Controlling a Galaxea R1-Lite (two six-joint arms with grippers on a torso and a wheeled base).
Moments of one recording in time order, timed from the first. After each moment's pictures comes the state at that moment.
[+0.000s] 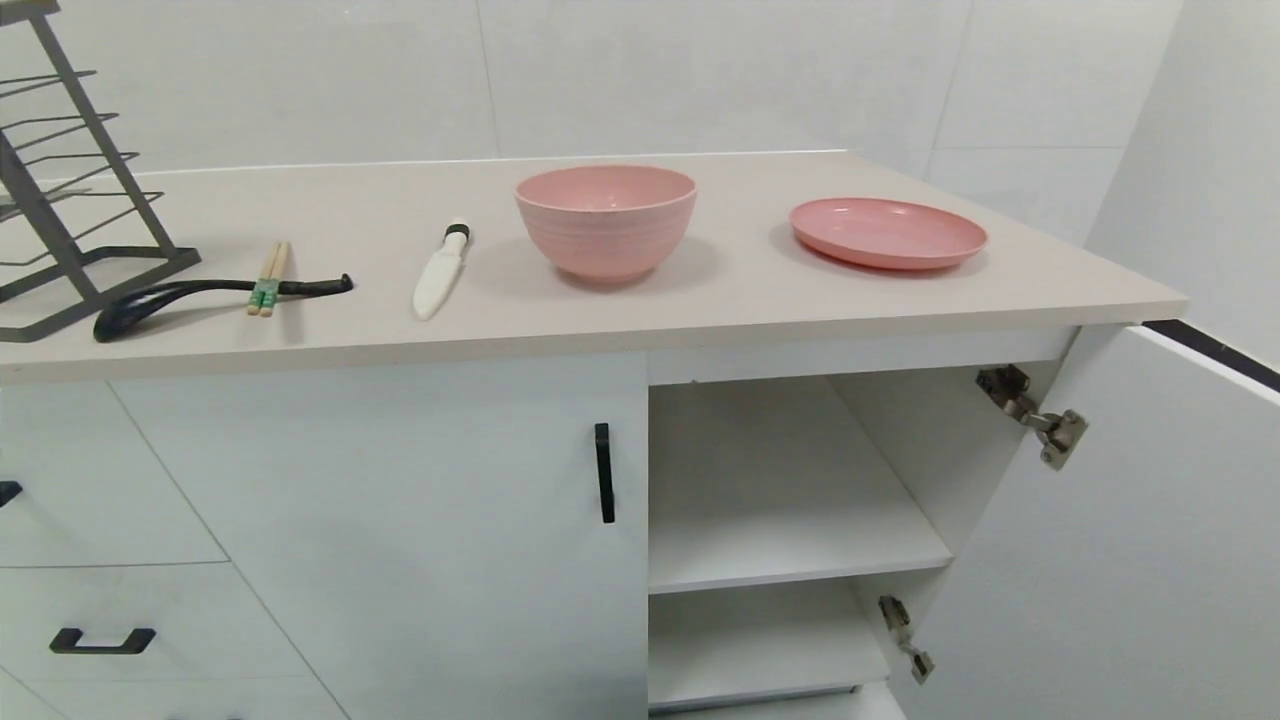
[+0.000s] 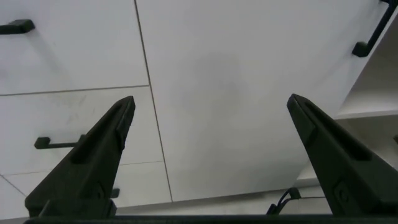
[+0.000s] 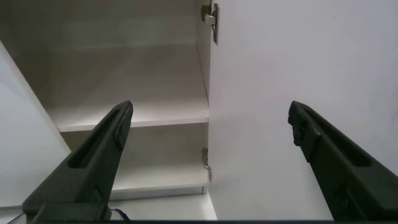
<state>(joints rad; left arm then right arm) 0.00 0.00 0.00 0.00 -0.04 0.01 0.00 0.00 0.00 0.01 0.03 0.01</state>
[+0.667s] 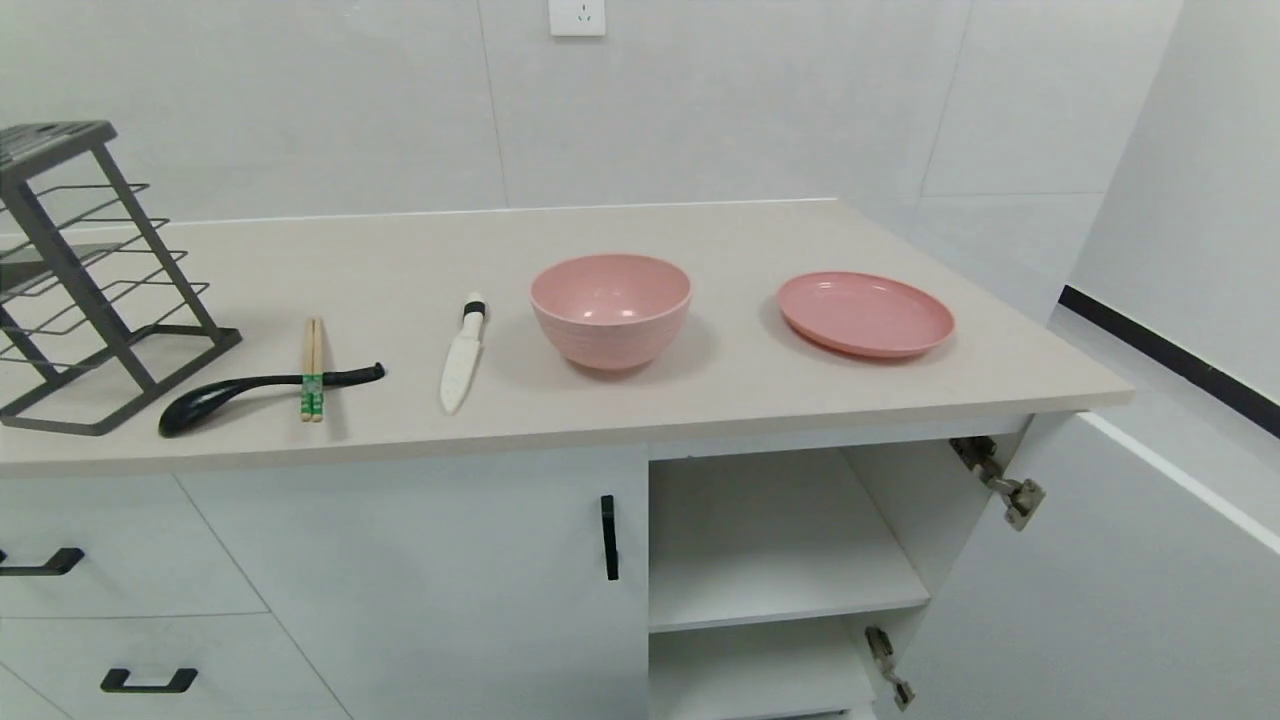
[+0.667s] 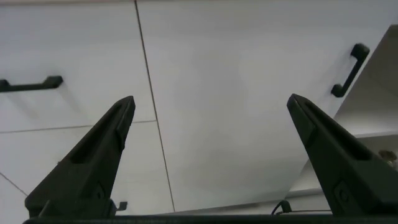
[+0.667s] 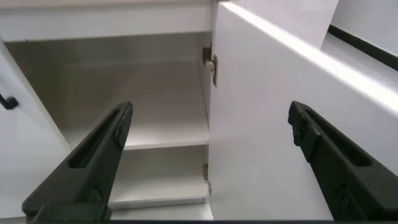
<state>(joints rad) 0.00 0.00 0.00 0.00 -0.04 0.01 0.00 0.00 0.00 0.01 0.03 0.01</state>
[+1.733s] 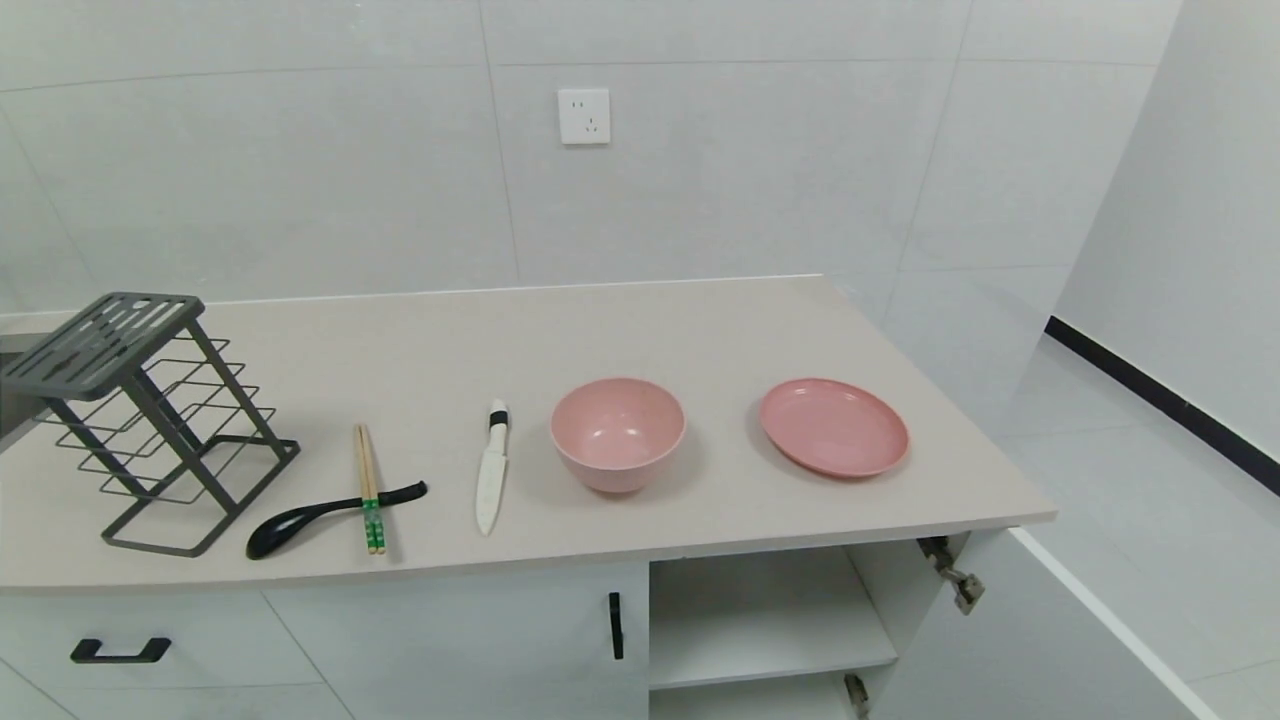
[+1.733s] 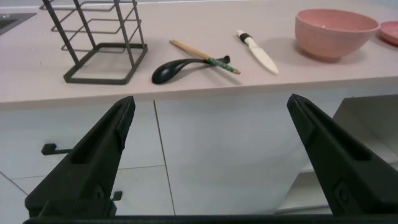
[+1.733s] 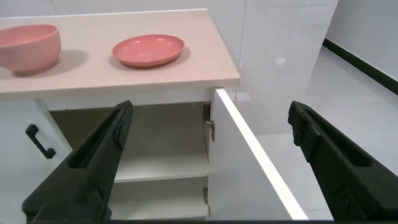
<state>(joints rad) 0.00 0.00 0.00 0.00 -0.04 0.01 0.00 0.00 0.00 0.01 0.03 0.01</state>
